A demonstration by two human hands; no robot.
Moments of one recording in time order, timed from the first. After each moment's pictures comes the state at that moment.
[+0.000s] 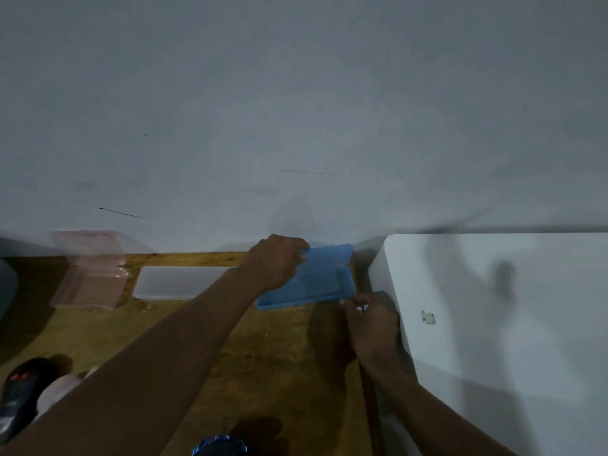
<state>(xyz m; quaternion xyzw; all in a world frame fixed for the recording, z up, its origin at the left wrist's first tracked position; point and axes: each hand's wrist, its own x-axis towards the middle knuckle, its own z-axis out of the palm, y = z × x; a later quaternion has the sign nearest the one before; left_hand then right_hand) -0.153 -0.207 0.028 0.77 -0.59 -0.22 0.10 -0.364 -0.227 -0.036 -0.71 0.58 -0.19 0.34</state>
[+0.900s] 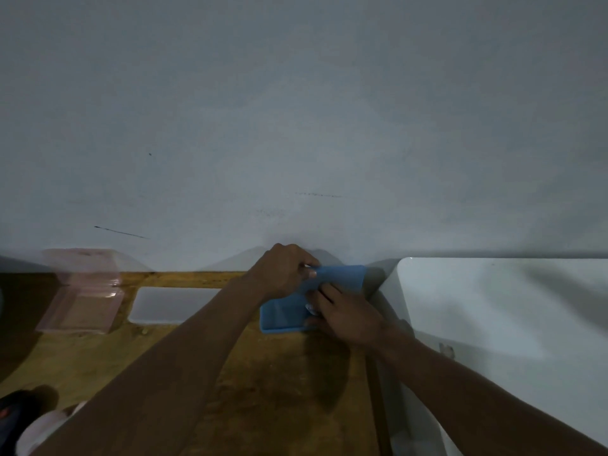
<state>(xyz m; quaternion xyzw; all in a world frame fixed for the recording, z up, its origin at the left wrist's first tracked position) -0.132 -0.229 0.025 0.73 -0.57 -0.31 0.18 -0.305 -0.280 -0.023 -0.98 0.17 0.07 0.10</state>
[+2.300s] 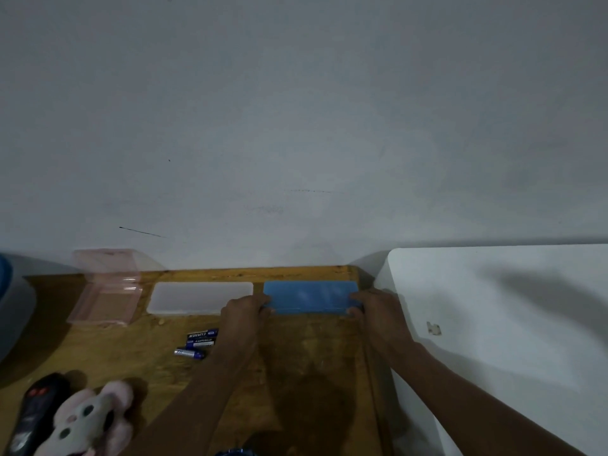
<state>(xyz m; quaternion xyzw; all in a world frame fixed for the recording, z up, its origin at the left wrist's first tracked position) -0.164 -0.119 0.008 0.87 -0.40 -0.20 0.21 -0.362 -0.259 -0.017 -0.81 0.45 -0.09 0.35</state>
